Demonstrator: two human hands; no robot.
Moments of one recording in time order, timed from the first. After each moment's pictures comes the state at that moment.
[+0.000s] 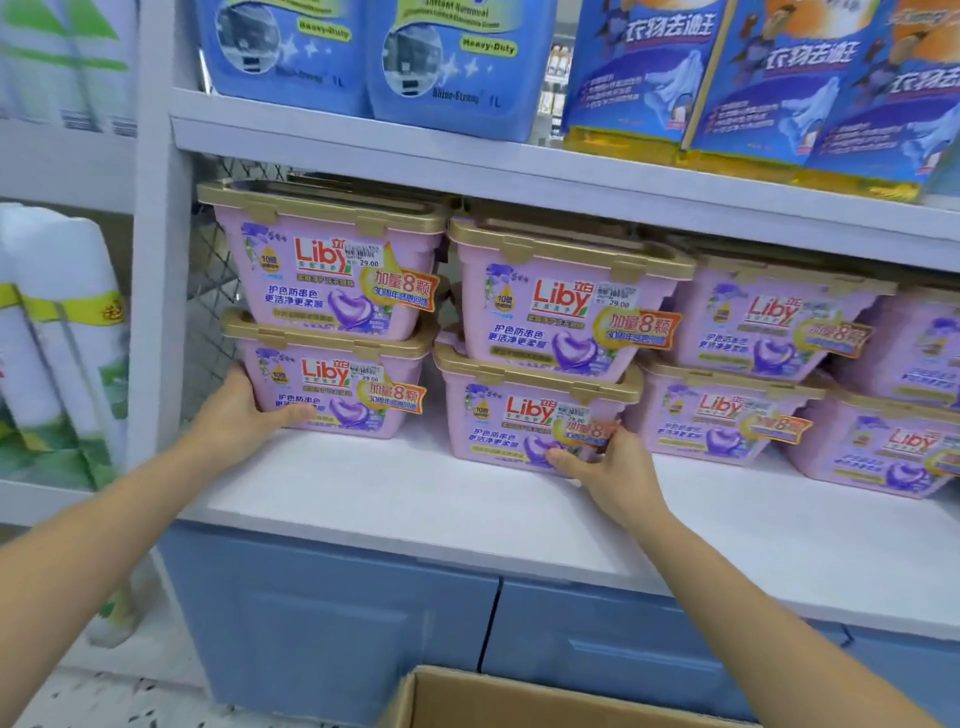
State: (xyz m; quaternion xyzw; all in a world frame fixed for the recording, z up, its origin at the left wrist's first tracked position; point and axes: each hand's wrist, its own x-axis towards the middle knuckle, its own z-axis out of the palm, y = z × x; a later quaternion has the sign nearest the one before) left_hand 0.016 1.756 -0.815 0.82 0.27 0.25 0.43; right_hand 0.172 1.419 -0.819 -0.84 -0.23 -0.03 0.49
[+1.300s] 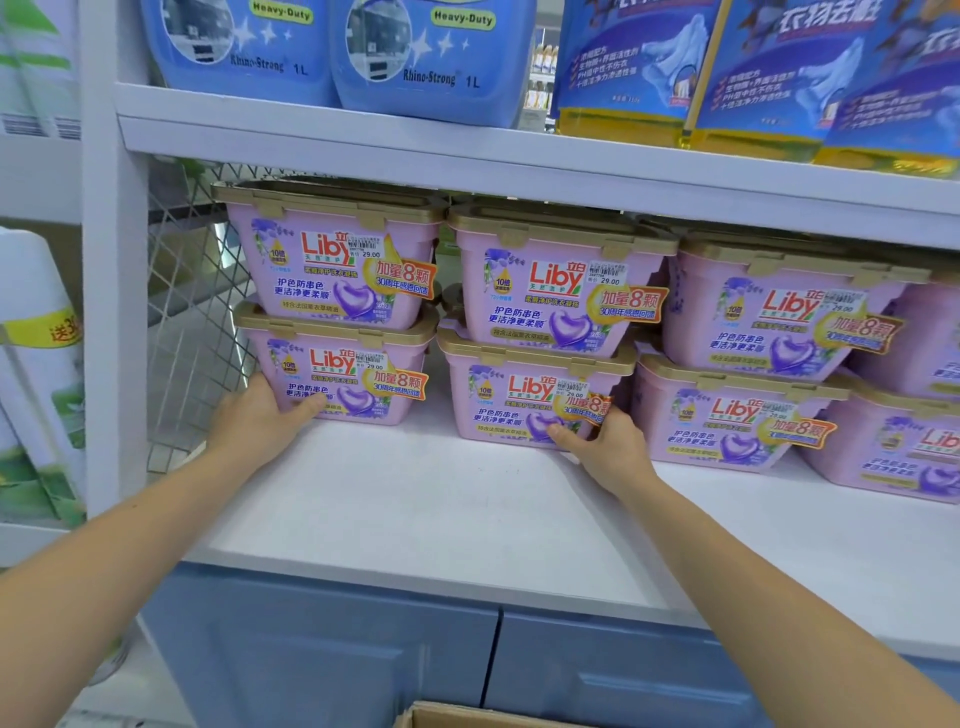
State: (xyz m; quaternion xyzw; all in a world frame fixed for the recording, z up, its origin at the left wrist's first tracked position) left_hand 0.065 1.752 -0.818 0.85 0.34 0.25 0.31; right_hand 0.224 1.443 -0.822 -0.86 -0.19 -0.02 0.47
